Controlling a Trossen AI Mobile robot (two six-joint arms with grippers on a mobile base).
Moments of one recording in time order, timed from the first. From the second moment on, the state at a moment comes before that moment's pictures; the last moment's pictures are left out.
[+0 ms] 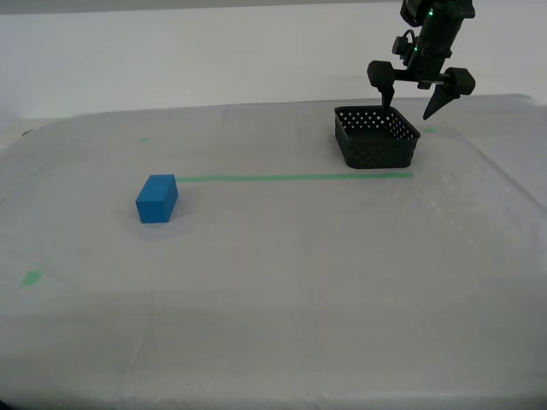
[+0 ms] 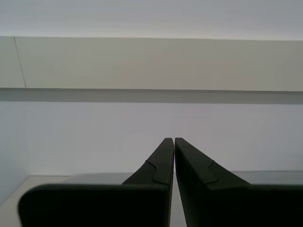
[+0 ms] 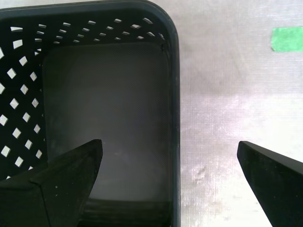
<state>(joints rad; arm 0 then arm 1) 0.14 2.56 2.31 -0.98 -0.08 0.17 0.00 1.05 0.52 0.60 -0.01 0.00</state>
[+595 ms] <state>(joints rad) 0.15 2.56 2.15 -0.81 -0.03 0.17 0.00 1.05 0.52 0.60 -0.01 0.00</state>
